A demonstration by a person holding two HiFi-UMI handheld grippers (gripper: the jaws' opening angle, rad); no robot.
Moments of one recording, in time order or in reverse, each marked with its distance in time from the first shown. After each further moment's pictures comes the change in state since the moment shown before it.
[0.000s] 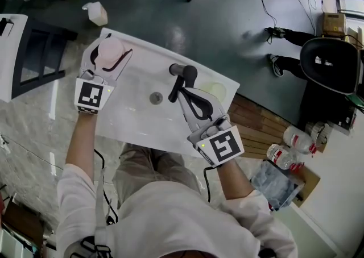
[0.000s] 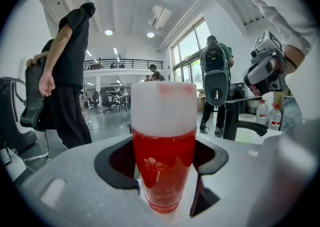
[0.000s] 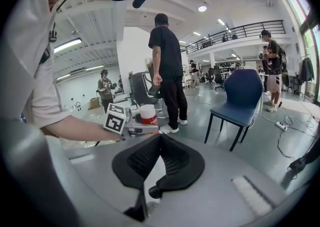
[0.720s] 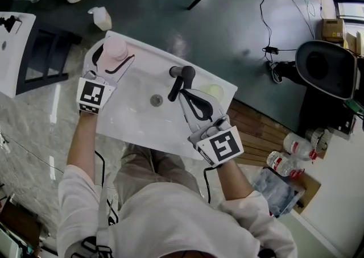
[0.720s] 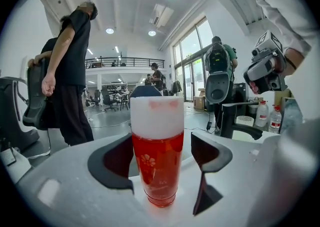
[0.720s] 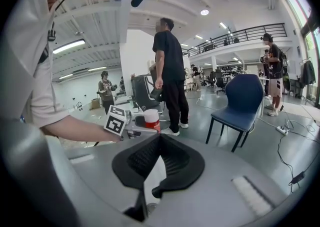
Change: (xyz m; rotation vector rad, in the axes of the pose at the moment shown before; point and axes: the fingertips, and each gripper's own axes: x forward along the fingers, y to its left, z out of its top) left arm -0.012 -0.001 0.001 -0.011 0.022 0.014; right arm -0.014 0.006 0.011 -0.027 -0.029 0.010
